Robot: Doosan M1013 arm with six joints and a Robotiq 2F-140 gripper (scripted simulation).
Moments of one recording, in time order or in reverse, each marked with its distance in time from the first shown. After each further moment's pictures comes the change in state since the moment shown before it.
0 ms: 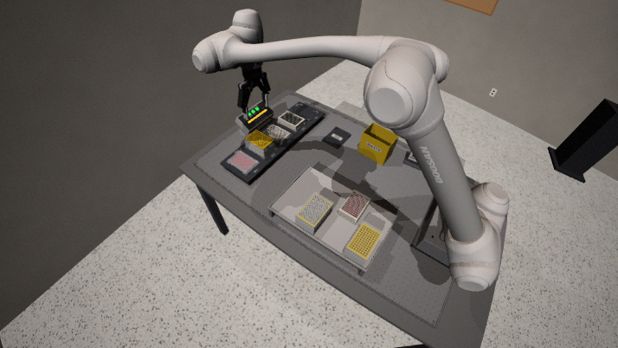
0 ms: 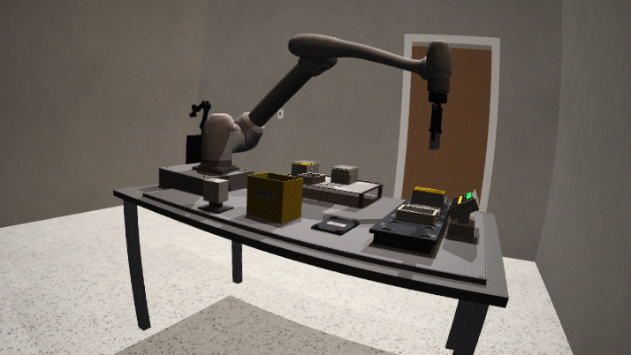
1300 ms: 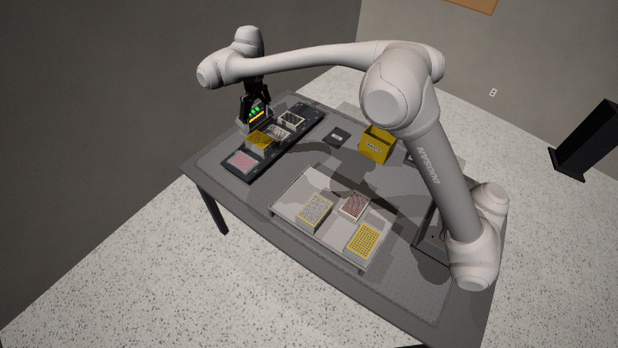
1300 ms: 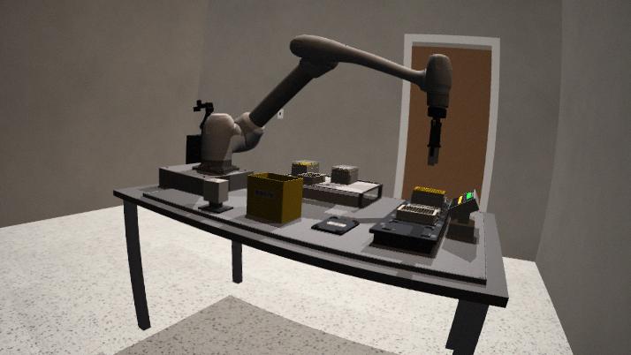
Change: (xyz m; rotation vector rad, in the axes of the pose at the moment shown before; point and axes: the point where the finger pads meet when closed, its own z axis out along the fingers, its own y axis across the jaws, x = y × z) arm 0.000 0.000 0.059 0.000 0.000 0.000
